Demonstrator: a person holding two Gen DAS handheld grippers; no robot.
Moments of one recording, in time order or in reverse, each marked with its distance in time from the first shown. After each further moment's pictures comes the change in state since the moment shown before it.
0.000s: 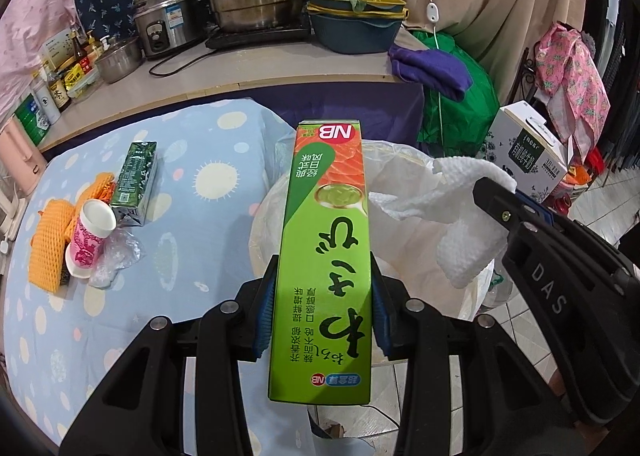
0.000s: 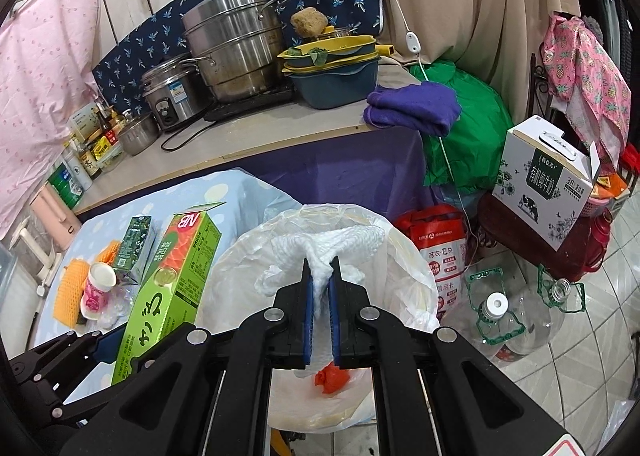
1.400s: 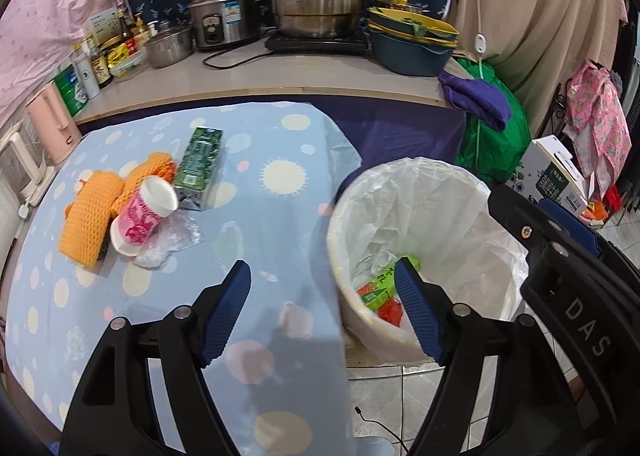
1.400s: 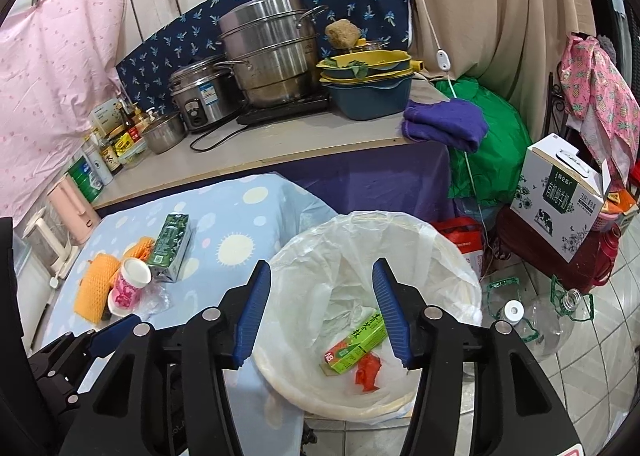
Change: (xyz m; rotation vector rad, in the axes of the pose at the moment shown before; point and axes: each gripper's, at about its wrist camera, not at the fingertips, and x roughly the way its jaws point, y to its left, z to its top) left arm -0.030 0.065 -0.016 -0.132 -0.056 0.081; right arm -0.025 0.061 -0.007 -0.056 -0.036 0.057
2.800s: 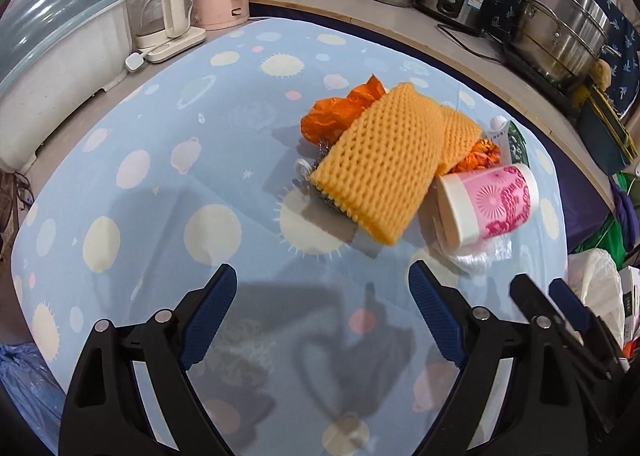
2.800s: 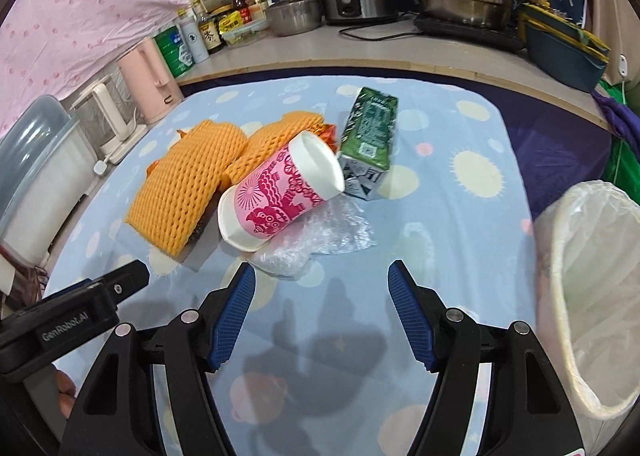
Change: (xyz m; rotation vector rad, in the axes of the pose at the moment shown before) left arm 0.036 0.296 -0.051 -0.485 0.107 0.224; right arm 0.126 0.234 -0.080 -0.285 0.269 0.229
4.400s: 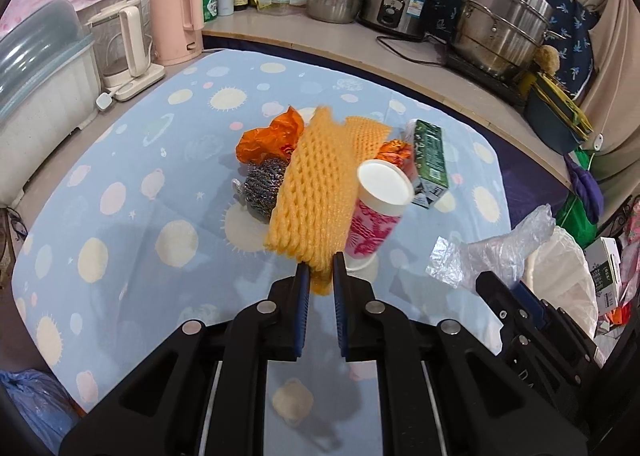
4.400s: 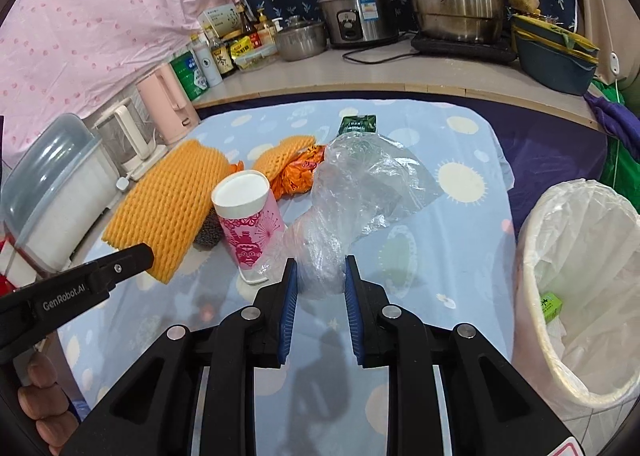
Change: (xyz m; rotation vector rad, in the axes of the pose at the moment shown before) left arm -0.060 -0.046 -0.015 0.114 -0.063 -0.102; right arm -0.065 -0.024 -0.016 0.026 -0.107 0.059
